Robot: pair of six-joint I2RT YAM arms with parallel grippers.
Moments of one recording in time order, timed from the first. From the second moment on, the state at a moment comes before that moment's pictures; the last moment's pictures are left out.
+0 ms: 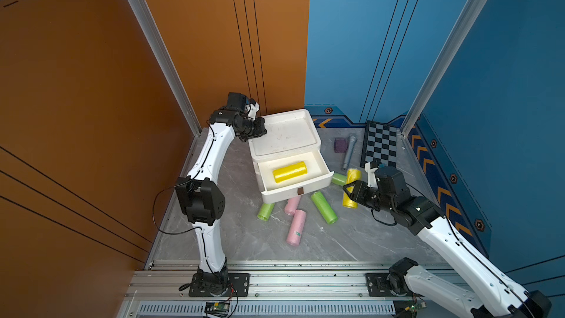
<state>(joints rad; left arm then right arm) -0.14 2.00 2.12 -1.01 0.41 -0.26 0.54 0.89 0.84 -0.53 -0.11 0.93</state>
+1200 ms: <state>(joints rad) -0.14 1.98 2.10 -1.00 0.41 -0.28 1.07 1.48 1.13 0.26 0.80 1.56</state>
